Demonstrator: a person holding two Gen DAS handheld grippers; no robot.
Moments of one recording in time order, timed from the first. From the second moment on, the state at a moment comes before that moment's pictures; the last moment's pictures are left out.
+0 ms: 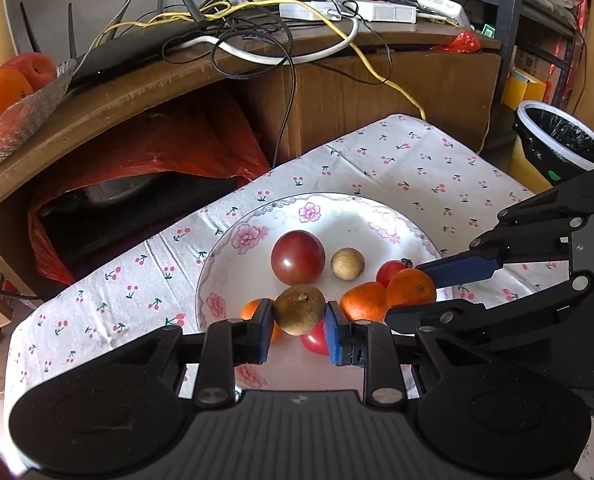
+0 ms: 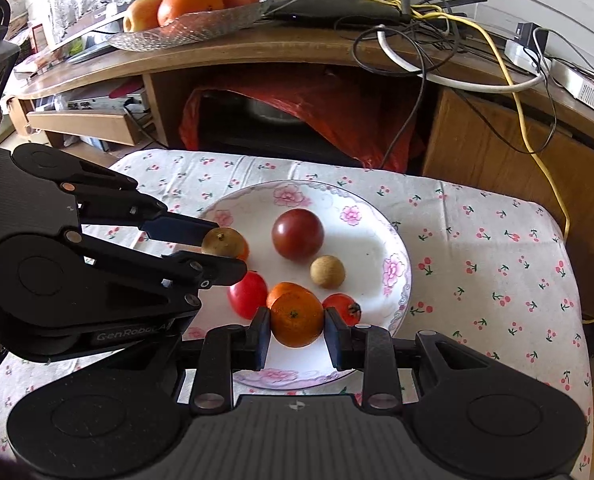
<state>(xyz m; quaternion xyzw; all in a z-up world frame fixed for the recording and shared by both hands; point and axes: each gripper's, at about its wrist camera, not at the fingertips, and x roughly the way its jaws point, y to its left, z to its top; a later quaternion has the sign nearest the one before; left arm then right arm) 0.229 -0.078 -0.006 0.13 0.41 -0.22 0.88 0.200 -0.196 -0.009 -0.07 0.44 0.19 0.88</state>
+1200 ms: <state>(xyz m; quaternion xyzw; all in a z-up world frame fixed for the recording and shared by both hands) 0.247 -0.081 -0.014 0.13 0.41 -0.21 0.88 0.215 -0.196 -0.017 -0.08 0.42 0.18 0.89</state>
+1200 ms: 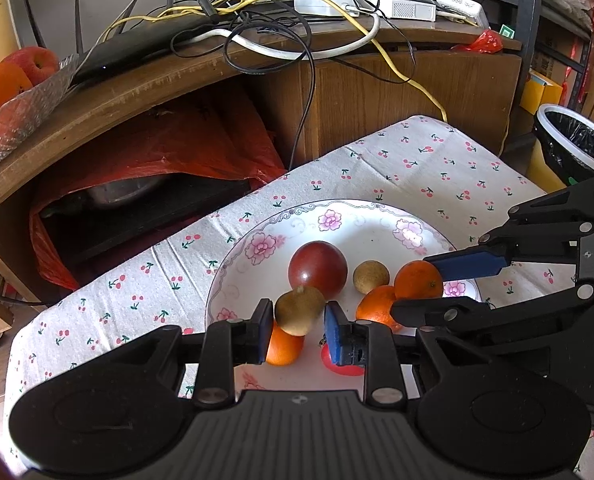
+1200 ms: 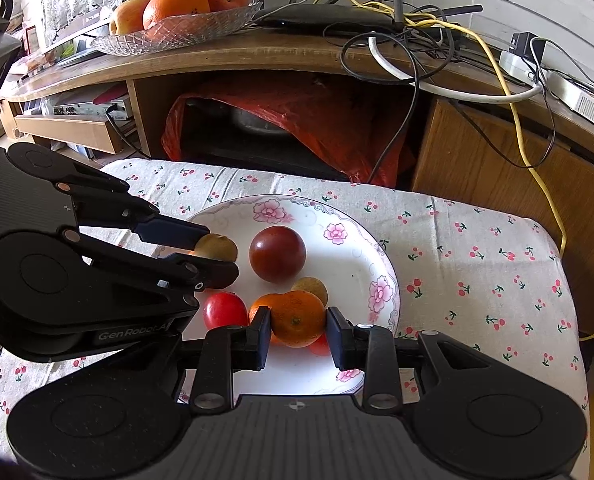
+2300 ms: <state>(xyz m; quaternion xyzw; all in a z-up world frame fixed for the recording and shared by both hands) 0.231 -0.077 -0.003 0.12 0.39 -0.21 0.89 0.198 -0.211 -0.006 -0.06 0.42 0.16 0.89</state>
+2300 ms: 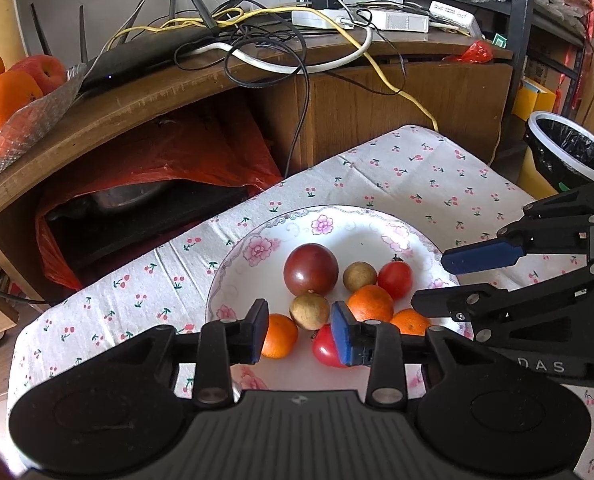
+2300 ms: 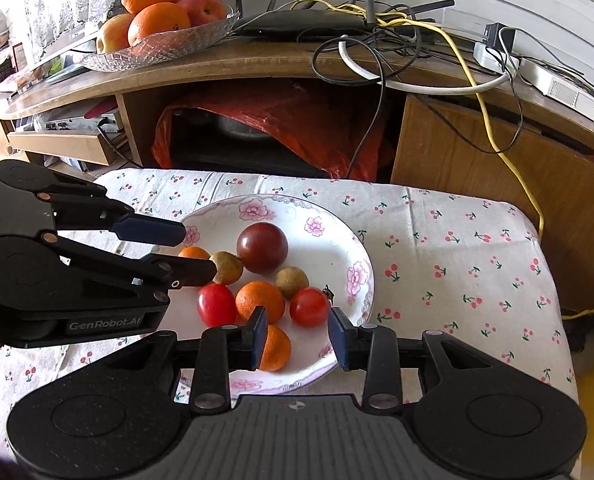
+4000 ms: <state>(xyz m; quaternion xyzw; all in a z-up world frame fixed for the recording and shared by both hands) 0.112 -0.050 0.023 0.06 0.36 -0.12 0.92 0.085 -0.209 0.033 0.00 0.40 0.13 0.91</state>
